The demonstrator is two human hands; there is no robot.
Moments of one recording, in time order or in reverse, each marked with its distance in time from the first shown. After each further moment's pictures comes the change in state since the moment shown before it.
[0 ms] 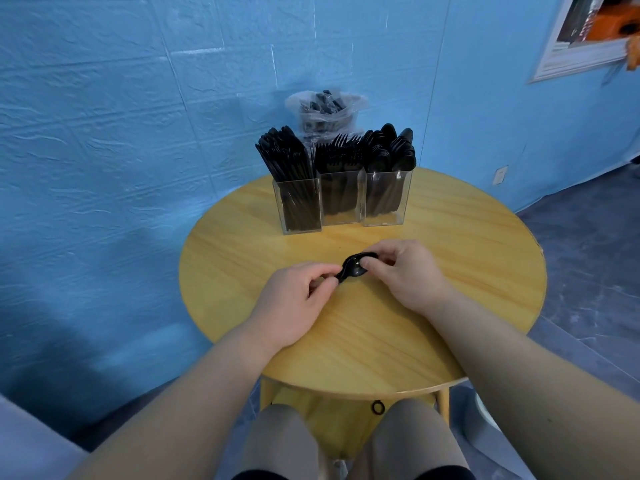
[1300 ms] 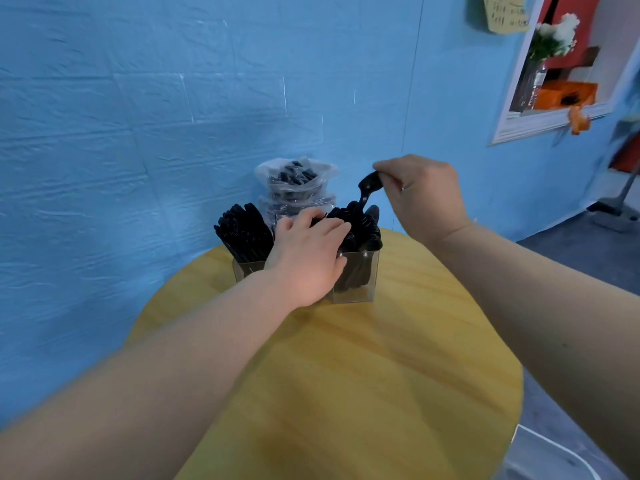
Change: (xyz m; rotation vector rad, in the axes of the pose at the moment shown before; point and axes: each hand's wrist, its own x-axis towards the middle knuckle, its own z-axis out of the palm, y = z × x) left_hand 0.158 0.075 -0.025 0.797 0.106 0.310; right_hand 0.134 -0.051 -0.131 -0.505 0.653 -0.594
